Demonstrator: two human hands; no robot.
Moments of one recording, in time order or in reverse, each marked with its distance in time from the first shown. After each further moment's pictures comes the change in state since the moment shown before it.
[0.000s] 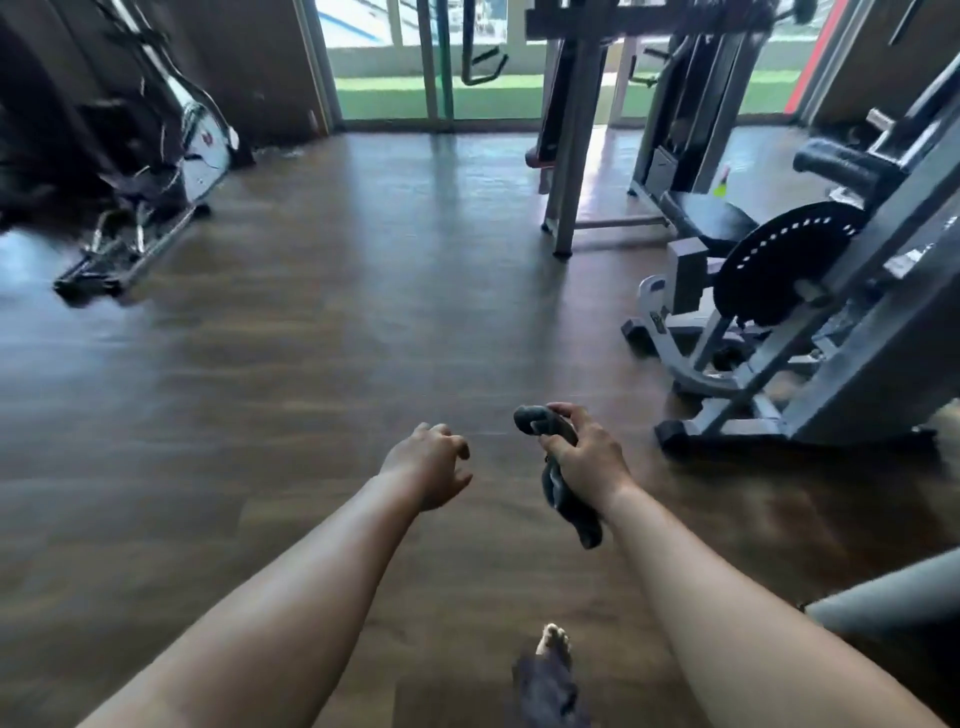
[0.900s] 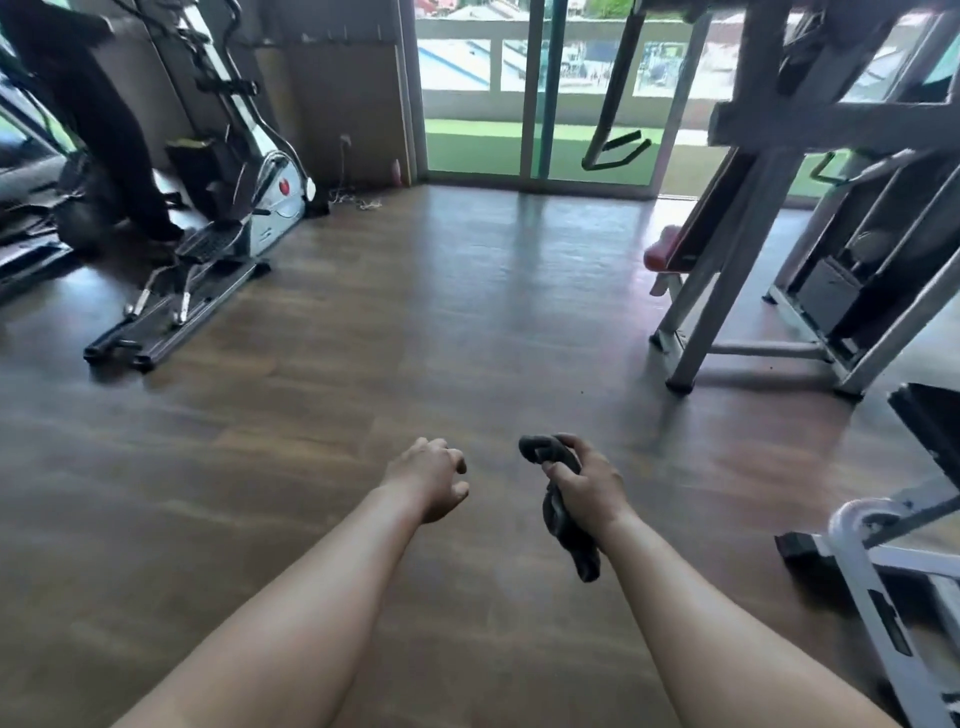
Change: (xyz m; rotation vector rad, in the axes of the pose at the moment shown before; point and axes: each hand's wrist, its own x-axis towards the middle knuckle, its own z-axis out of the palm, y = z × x) left_hand 0.629 -0.350 -0.285 -0.052 0.008 -0.218; right_hand 0.741 -0.271 0.156 0.010 -0.100 -0.024
